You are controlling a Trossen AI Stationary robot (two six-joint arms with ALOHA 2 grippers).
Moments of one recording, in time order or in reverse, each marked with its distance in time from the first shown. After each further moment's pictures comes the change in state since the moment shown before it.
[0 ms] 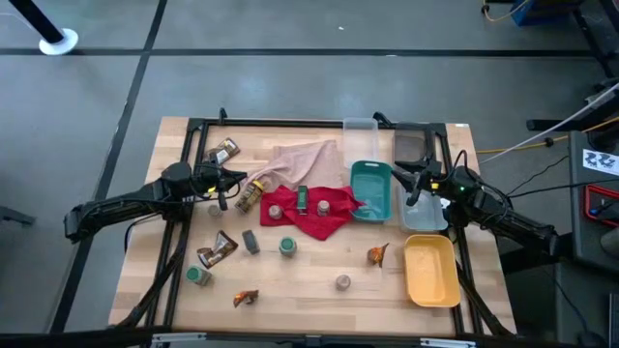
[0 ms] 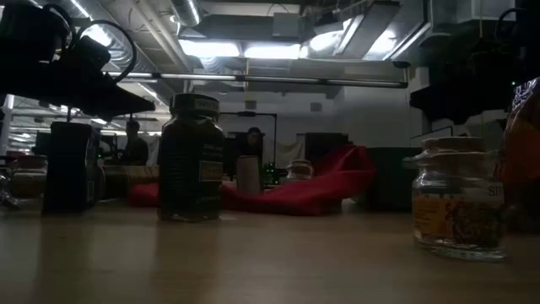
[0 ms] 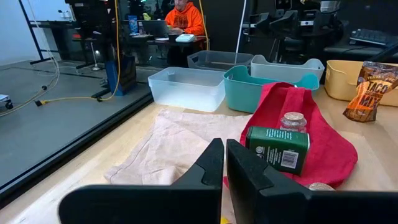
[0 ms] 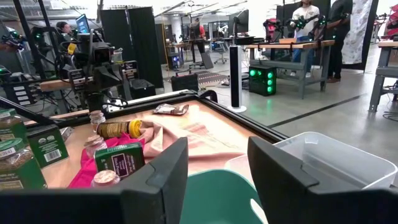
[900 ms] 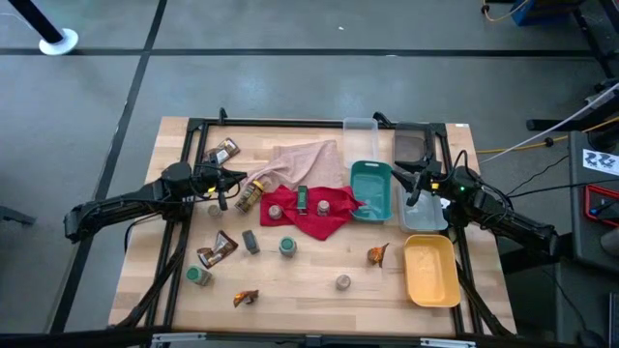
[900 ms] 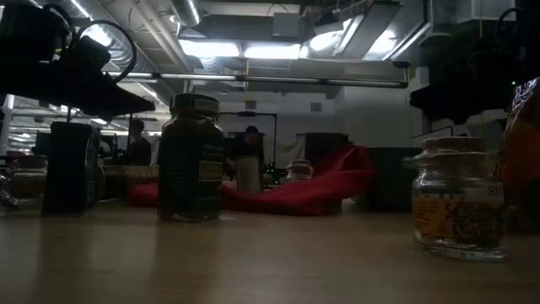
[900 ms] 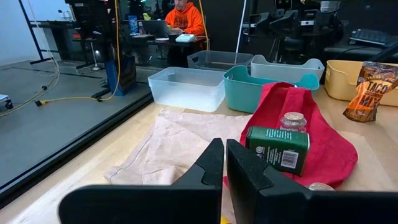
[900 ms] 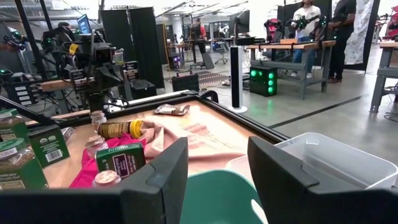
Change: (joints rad) left arm 0.000 0.000 0.000 0.000 0.000 0.000; right arm 0.000 0.000 0.000 0.011 -0.003 0.000
